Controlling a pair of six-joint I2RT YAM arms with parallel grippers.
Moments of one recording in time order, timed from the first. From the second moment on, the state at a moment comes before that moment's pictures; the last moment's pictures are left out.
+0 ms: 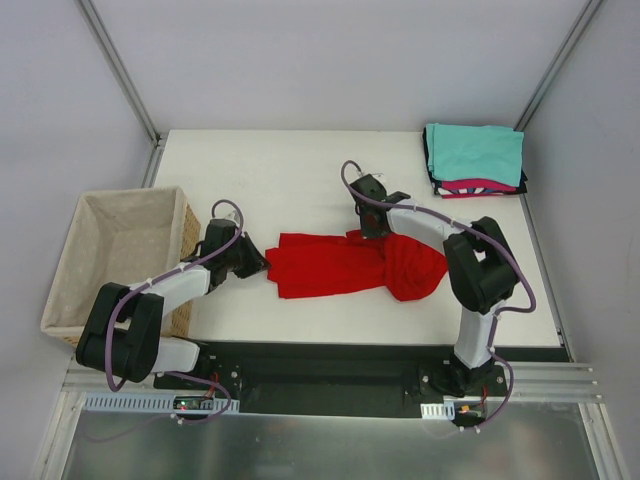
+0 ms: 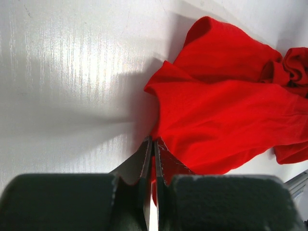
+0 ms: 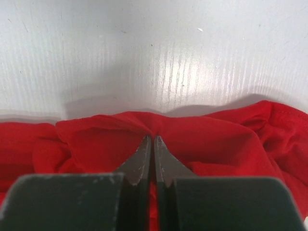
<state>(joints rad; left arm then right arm) -0.26 1.32 0.49 0.03 0.28 -0.72 0.60 1.89 1.31 -0.52 0.35 0.41</state>
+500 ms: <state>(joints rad) -0.26 1.08 0.77 -0.24 0.21 -0.67 0.63 1.43 1.40 -0.63 0.44 0.34</state>
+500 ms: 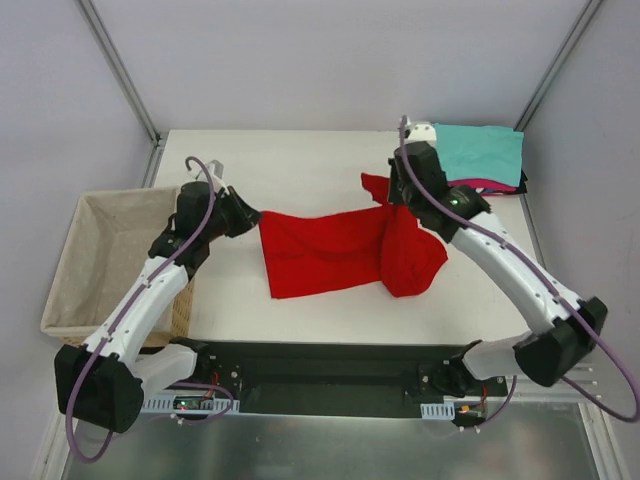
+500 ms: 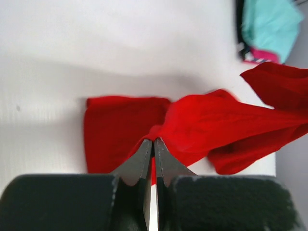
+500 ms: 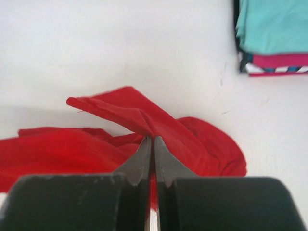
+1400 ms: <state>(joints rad) -0.26 0.74 1.44 -0.59 0.23 -0.46 0.73 0.74 1.74 -0.89 0.50 0.19</state>
